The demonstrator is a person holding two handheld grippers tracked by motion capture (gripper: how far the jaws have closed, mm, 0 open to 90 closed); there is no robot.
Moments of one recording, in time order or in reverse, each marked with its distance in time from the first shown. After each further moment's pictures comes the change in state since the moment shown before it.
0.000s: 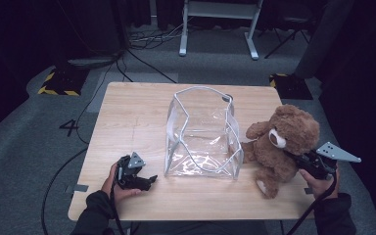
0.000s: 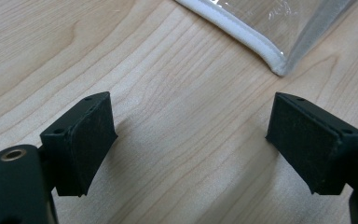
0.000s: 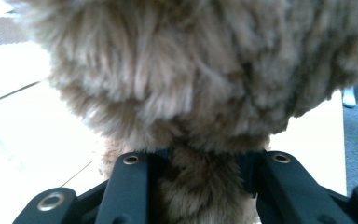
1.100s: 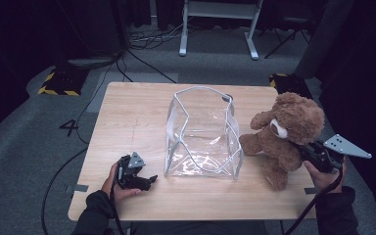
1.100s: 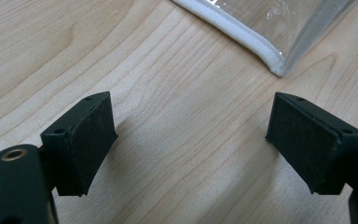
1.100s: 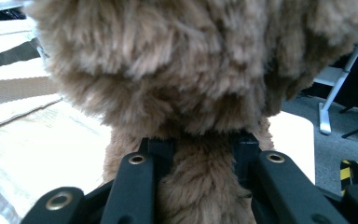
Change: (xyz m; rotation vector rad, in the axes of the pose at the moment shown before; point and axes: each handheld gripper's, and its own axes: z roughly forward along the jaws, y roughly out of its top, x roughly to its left) left arm 0.000 0.000 0.000 0.002 -0.002 0.004; right arm 0.005 0.035 -0.009 -0.087 -0.051 -0.048
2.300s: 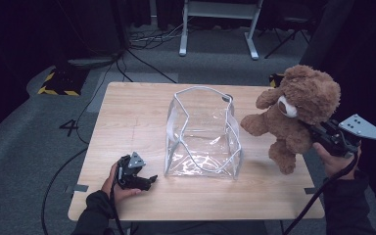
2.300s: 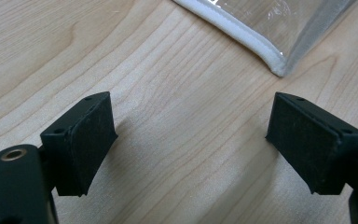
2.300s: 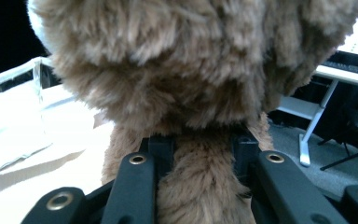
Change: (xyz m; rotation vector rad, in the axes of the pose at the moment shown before) left arm 0.000 0.000 0.000 0.000 0.003 -0.004; right arm 0.000 0.075 -0.011 -0.094 -0.046 -0.057
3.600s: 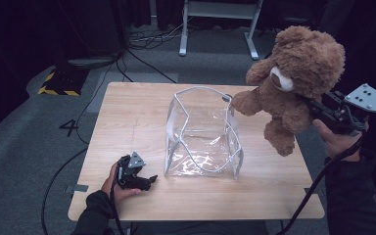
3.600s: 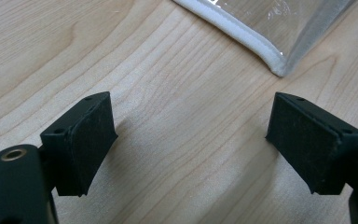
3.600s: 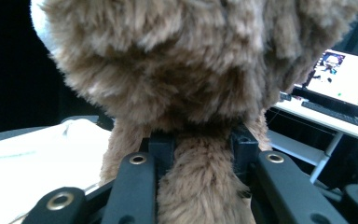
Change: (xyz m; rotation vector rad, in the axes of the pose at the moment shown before) left arm 0.000 0.000 0.000 0.000 0.000 0.000; right arm 0.030 0.094 0.008 -0.103 0.049 -0.093
